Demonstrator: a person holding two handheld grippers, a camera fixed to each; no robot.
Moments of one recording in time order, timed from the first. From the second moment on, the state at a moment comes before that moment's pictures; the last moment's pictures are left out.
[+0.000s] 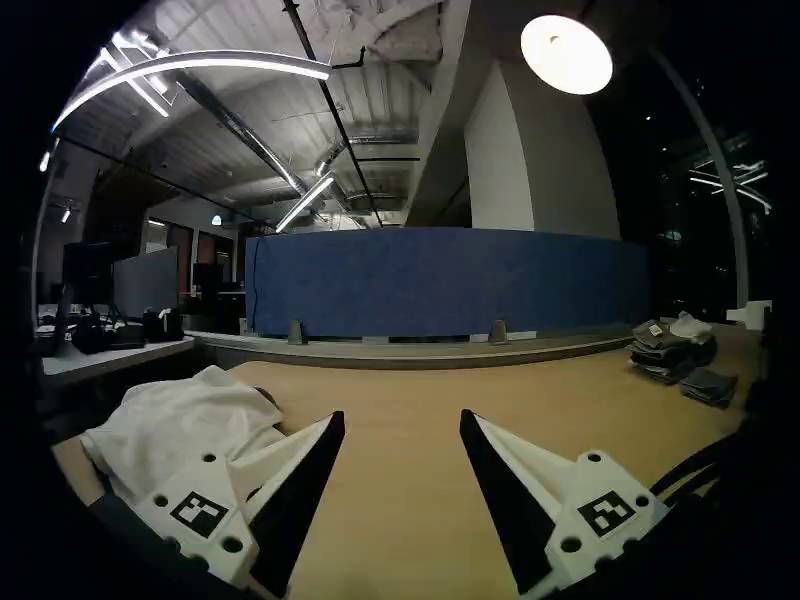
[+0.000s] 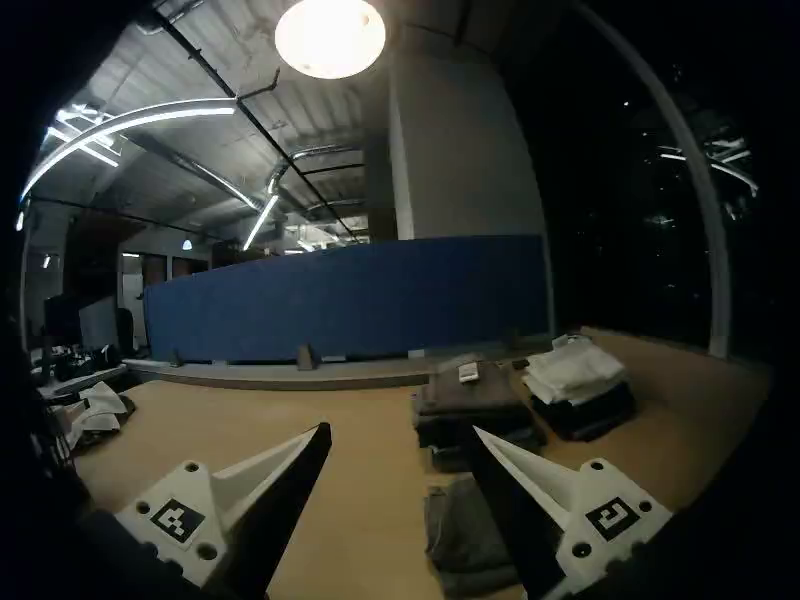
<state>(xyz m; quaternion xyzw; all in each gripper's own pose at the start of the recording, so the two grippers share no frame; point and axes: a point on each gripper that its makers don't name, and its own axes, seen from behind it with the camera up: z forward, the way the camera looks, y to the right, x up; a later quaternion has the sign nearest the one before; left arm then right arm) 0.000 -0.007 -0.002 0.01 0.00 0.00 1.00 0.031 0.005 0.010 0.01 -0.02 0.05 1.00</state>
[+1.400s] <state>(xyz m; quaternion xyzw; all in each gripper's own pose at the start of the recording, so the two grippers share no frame) 0.000 -0.005 -0.001 0.01 0.00 0.00 1.00 -0.001 -0.006 0.002 0.00 0.00 0.00 1.00</state>
